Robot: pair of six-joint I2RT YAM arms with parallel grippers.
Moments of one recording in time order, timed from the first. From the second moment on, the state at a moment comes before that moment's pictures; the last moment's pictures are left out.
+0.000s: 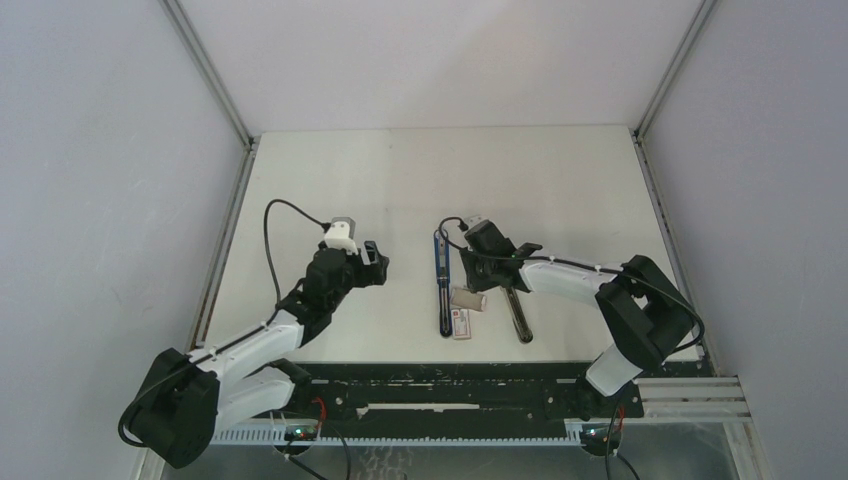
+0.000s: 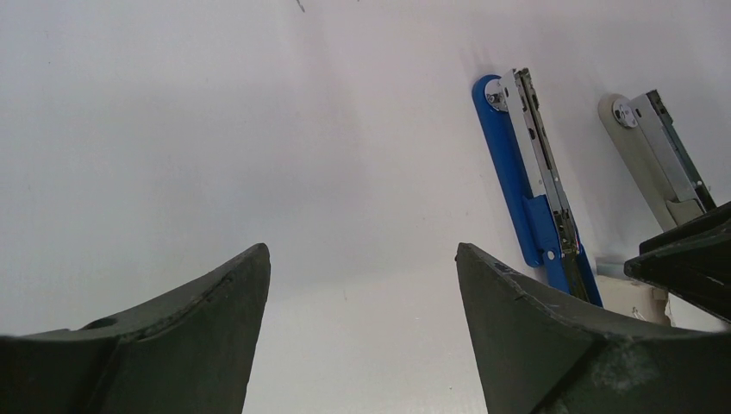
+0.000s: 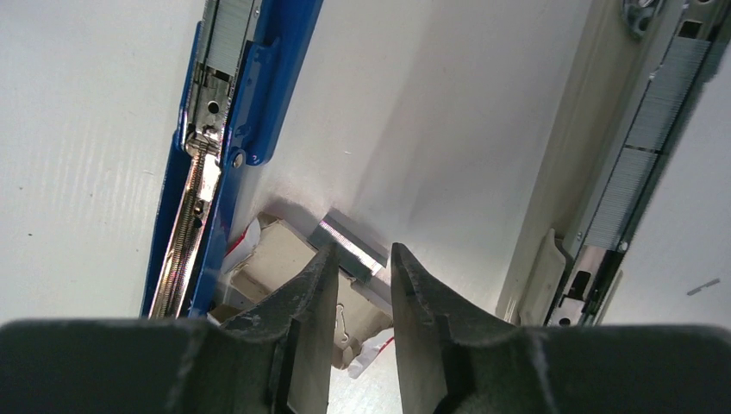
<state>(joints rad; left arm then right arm) -0.53 1.04 0.36 0.27 -0.20 -0.40 0.71 1.59 0.86 -0.27 0.06 0.32</state>
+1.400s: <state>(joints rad) -0.59 0.75 0.36 0.28 0.03 -0.46 0.60 1.42 0.81 -0.25 0.01 0.35</state>
